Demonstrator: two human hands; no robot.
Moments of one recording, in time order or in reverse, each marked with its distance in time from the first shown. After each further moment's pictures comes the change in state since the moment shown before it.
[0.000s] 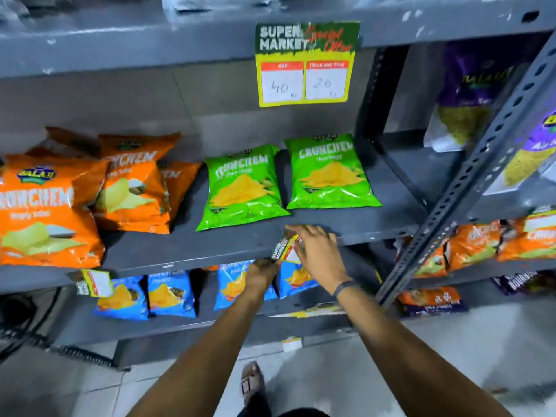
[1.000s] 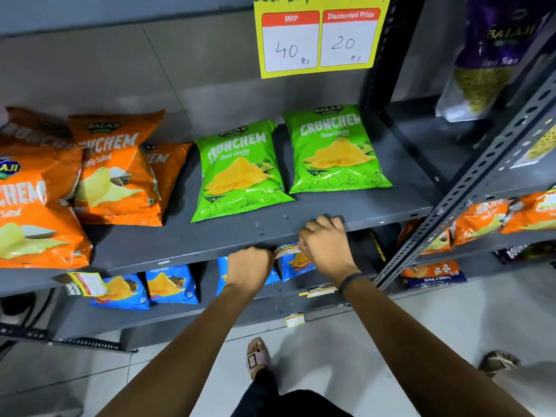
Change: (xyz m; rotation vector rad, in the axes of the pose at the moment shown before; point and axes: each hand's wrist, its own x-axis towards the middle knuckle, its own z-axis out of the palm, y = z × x) left_hand 0.013 0.010 -0.027 1.408 0.080 0.474; right_hand 0.006 0.008 0.016 -0.466 -0.186 -0.051
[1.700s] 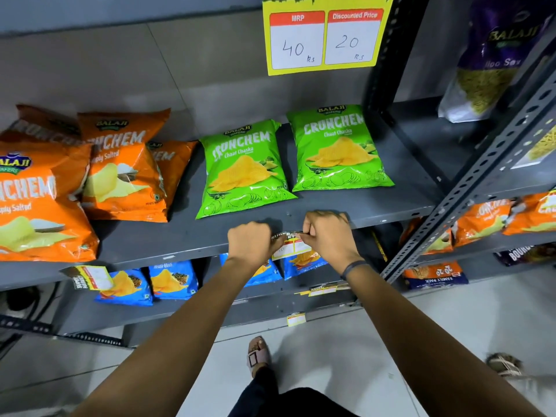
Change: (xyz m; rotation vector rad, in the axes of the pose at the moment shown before) left_hand 0.021 -0.004 -0.024 0.011 0.146 0.025; right_hand 0.009 0.005 -0.009 0.452 0.064 0.167
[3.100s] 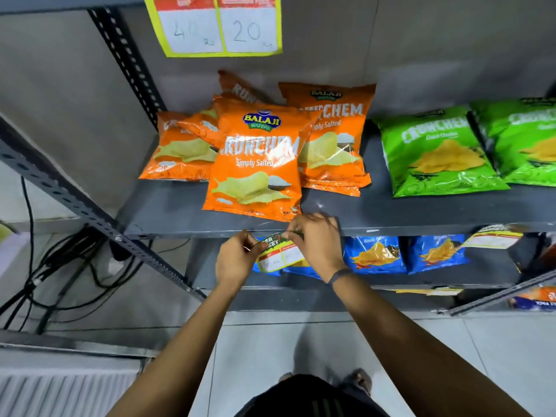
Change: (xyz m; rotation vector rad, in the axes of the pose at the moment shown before) left_hand -0.162 -0.386 0.044 -0.876 0.051 -0.567; right_hand -0.001 -0.376 0.177 0.161 0.005 -0.129
